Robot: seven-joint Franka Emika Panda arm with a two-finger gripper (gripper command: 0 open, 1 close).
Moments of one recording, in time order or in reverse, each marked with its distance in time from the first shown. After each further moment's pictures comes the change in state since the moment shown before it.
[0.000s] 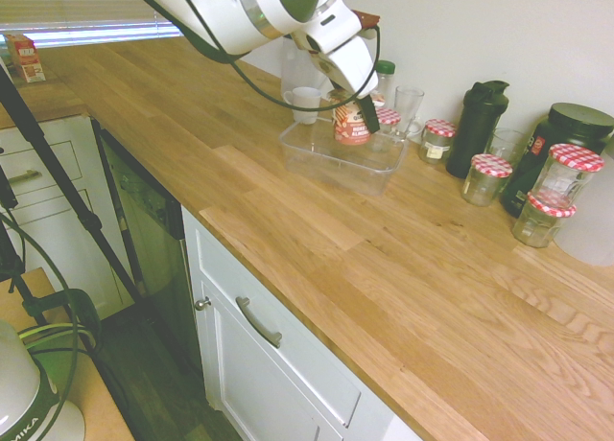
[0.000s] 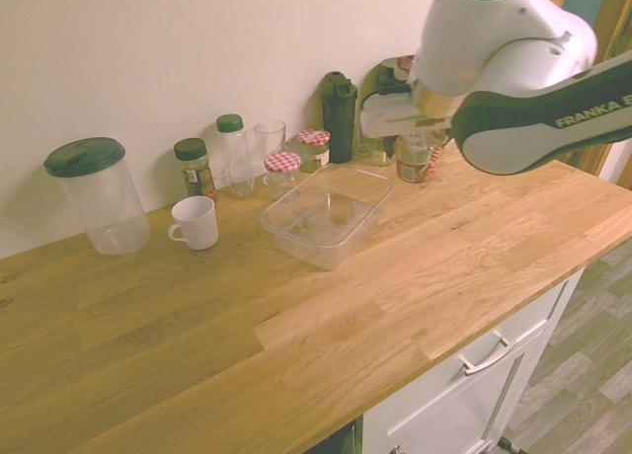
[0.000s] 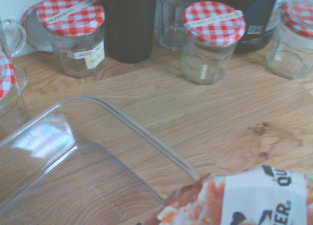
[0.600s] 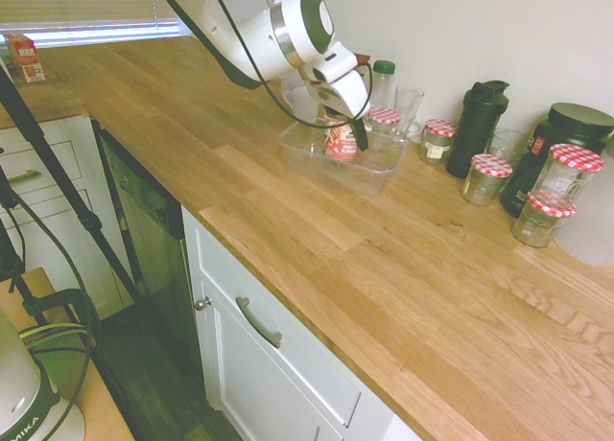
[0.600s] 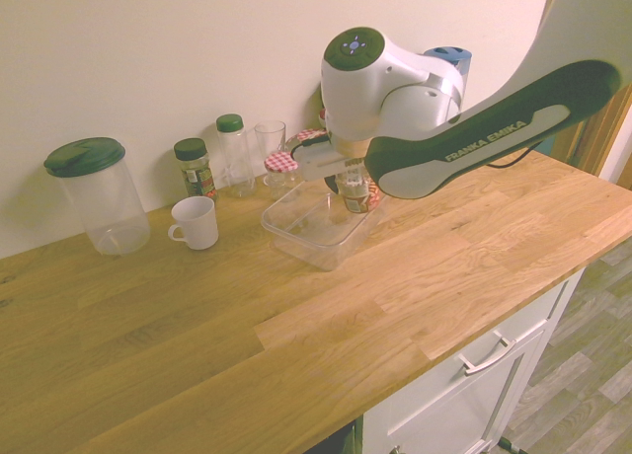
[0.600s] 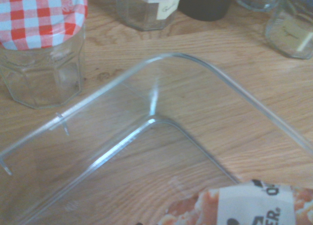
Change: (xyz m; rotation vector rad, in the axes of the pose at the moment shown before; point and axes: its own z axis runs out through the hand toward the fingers) arm -0.064 -0.055 0.081 -0.058 -0.039 -0.108
